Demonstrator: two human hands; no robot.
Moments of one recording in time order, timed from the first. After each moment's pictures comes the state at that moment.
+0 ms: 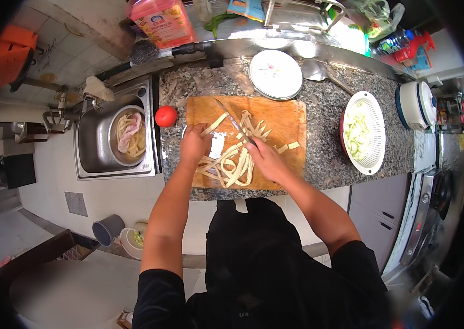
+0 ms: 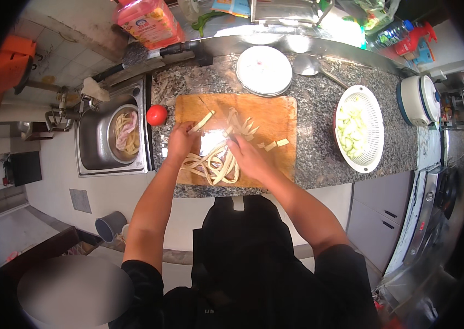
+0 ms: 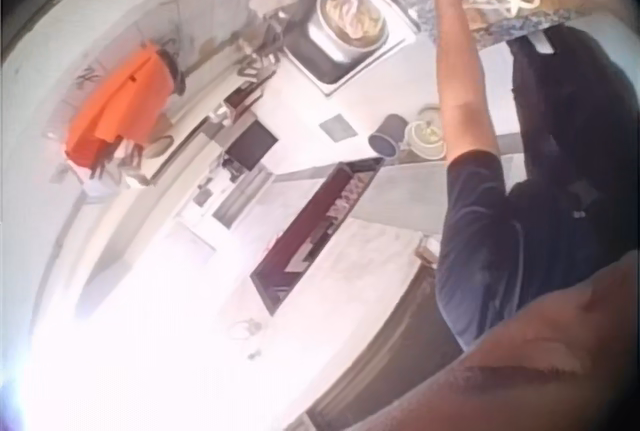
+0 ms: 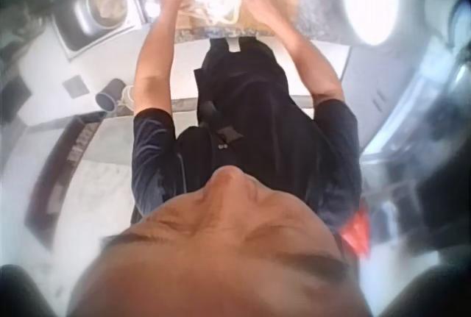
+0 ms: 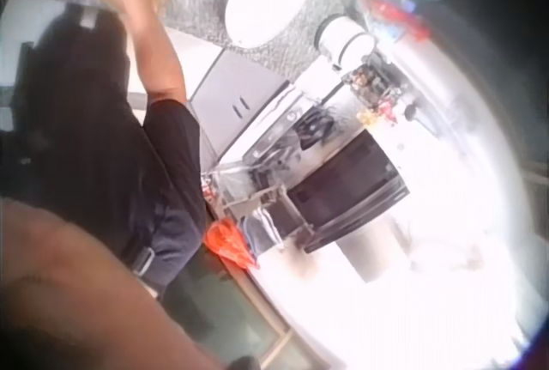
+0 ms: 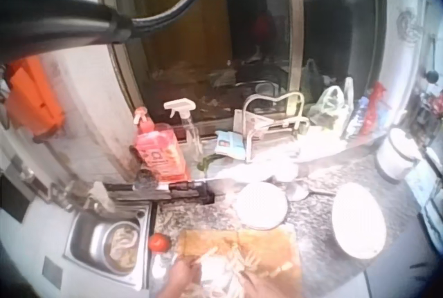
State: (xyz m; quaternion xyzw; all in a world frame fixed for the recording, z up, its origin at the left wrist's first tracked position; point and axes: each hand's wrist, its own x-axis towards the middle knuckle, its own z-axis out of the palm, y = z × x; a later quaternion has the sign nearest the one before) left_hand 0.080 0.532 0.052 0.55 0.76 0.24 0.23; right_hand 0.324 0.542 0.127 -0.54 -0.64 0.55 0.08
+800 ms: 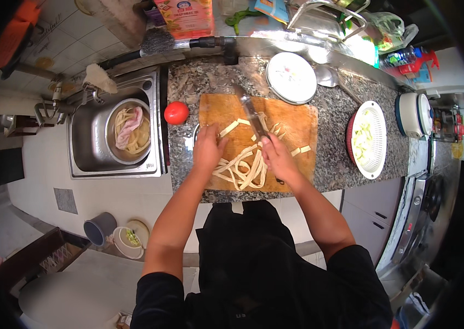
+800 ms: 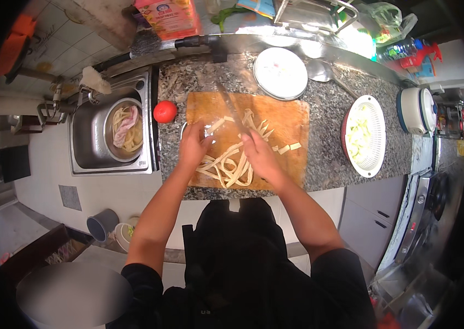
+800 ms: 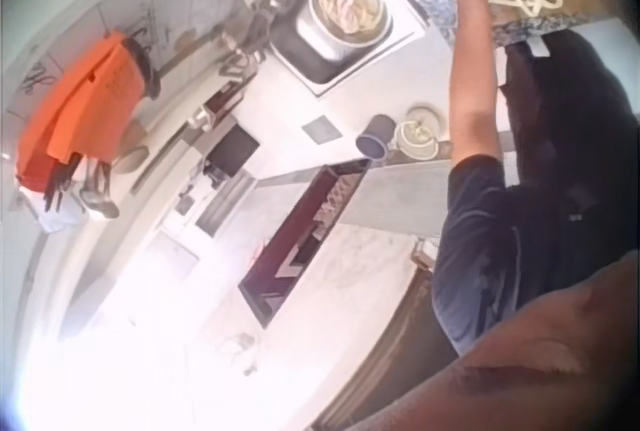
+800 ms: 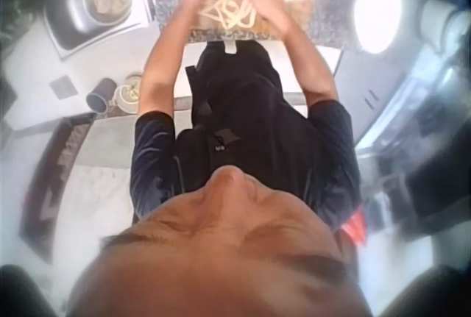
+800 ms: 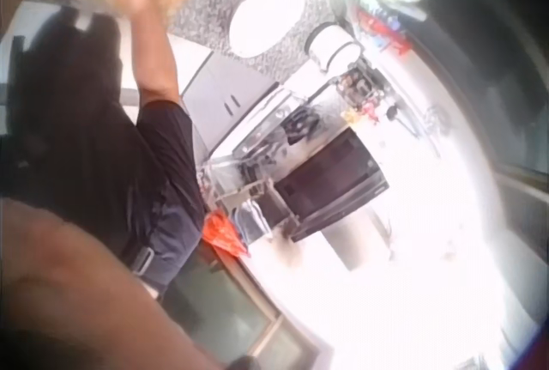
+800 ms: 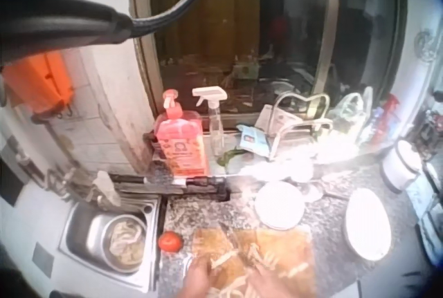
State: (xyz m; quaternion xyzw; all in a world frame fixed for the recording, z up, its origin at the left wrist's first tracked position) left_hand 0.079 0.517 0.042 0.57 0.73 0.28 0.25; right_hand 0.286 0.544 0.119 -0.56 -0.54 0.61 0.19
